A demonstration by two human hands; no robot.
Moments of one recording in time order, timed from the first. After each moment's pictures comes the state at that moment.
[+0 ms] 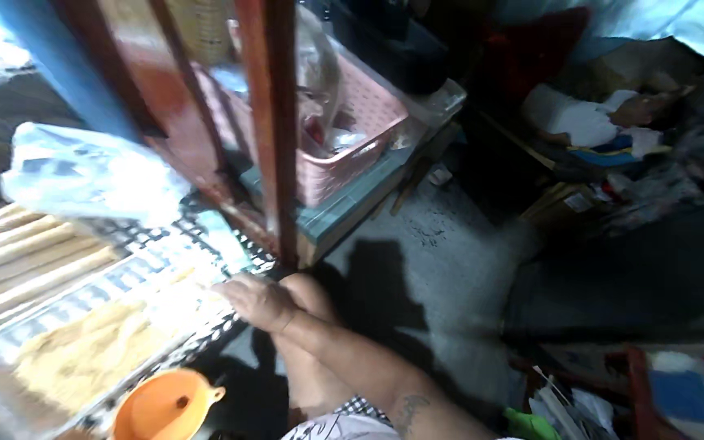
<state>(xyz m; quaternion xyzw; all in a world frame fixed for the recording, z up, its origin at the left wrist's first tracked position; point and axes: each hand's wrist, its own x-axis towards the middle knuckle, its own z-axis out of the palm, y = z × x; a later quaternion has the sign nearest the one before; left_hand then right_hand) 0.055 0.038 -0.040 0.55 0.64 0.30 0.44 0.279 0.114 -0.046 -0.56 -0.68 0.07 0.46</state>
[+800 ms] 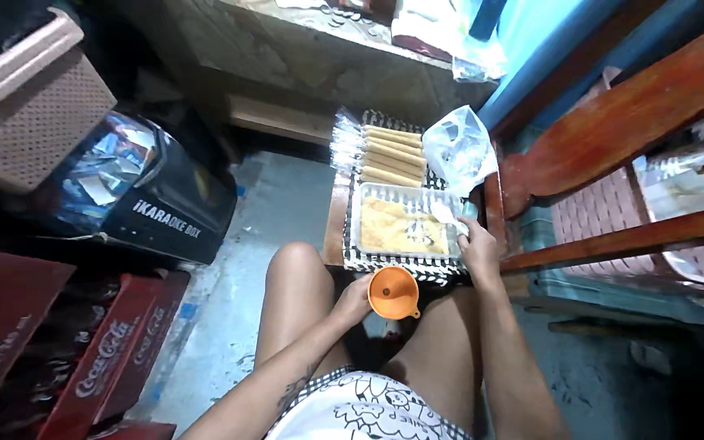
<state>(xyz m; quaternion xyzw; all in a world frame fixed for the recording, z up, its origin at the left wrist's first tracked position) 0.043 0.053 -0.068 0.62 0.51 0.41 0.43 0.280 0.188 0.008 -0.67 -0.70 0.18 0.18</state>
